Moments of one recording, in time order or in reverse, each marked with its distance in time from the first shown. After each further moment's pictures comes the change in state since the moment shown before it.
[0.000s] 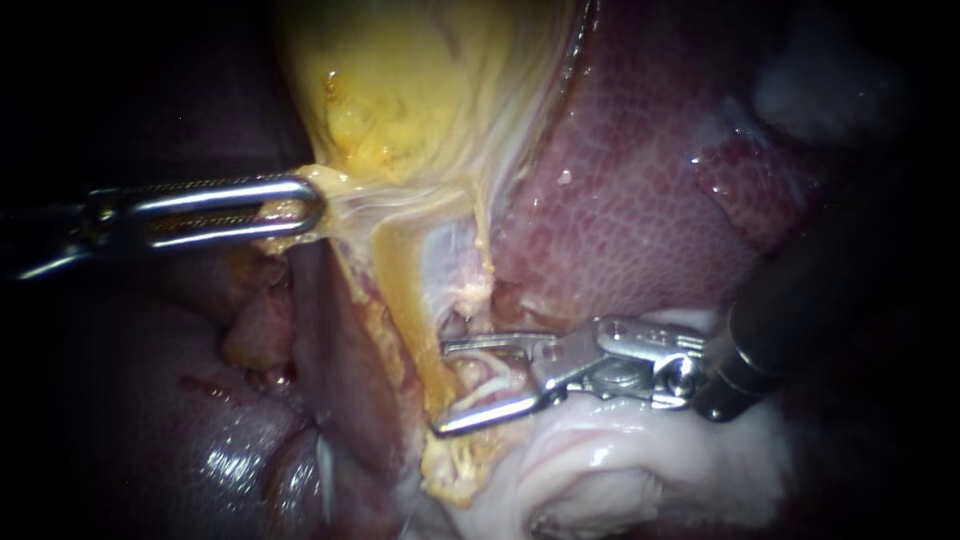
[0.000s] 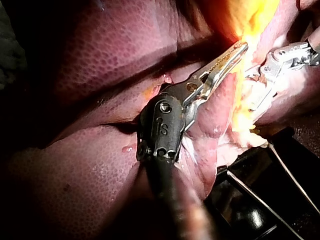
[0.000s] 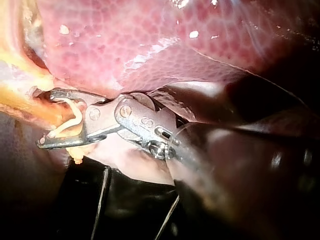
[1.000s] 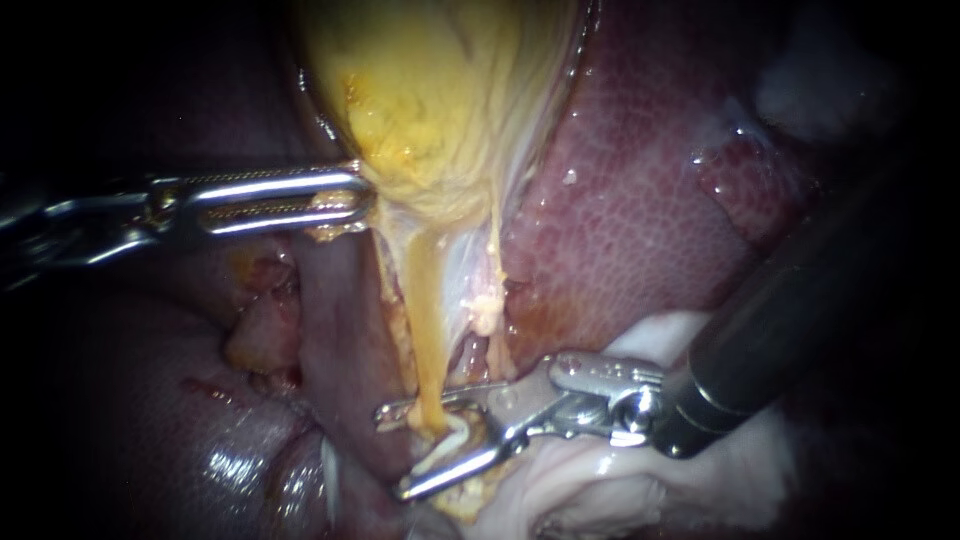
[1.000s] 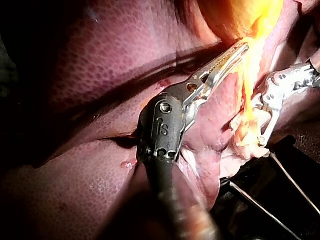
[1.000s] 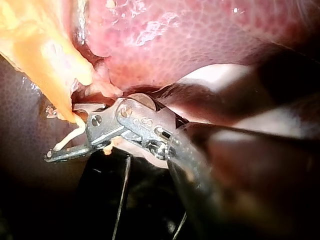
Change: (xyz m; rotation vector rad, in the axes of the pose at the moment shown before) right arm 0.000 -0.002 0.005 0.148 -0.017 0.016; left arm 0.002 0.002 0.004 0.029 0.008 0.012
